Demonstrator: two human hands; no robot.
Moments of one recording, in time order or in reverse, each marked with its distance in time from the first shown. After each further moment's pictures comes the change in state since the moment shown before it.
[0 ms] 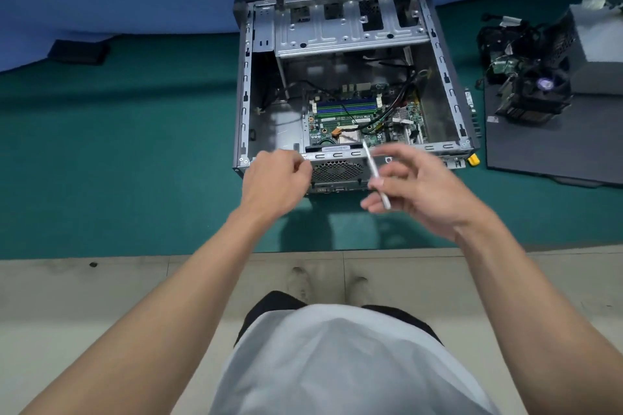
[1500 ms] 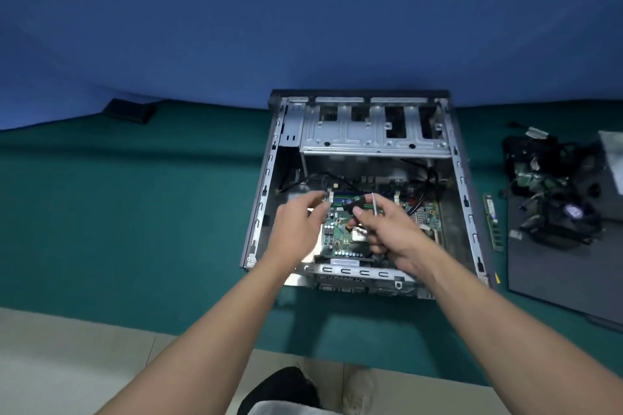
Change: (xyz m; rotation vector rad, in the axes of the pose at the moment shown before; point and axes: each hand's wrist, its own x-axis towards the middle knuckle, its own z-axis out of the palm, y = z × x) left_hand 0.084 0.019 -0.008 -0.471 0.012 -0.169; right_hand 0.136 -0.044 0.000 -0.181 0.090 0.184
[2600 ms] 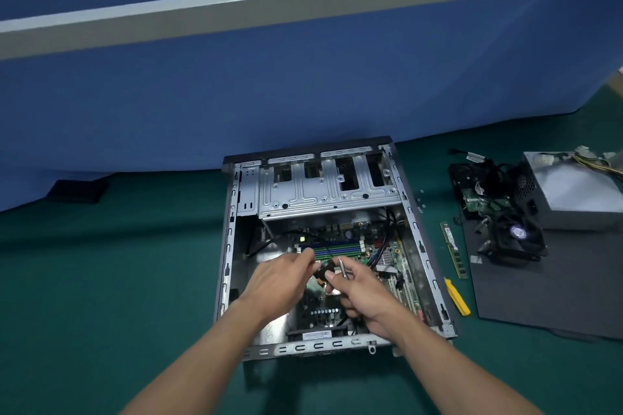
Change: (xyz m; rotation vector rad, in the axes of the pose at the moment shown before) left_hand 0.053 -0.002 0.010 0.765 -0.294 0.623; right_hand 0.004 0.009 -0.007 0.063 0.033 0.033
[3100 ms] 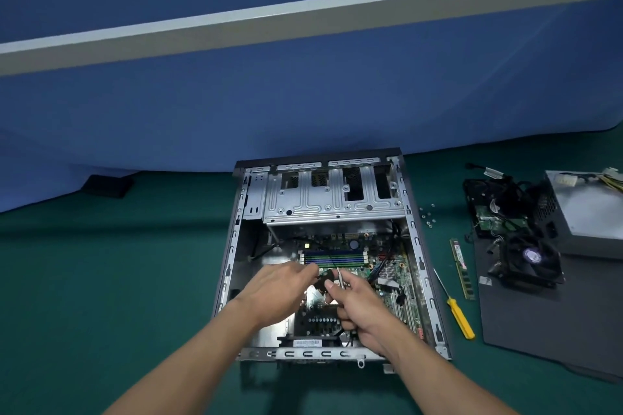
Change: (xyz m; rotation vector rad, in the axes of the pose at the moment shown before) left_hand -0.001 0.008 -0.012 0.113 -0.063 0.073; right_hand 0.003 -0.001 -0.004 0.045 -0.018 0.062
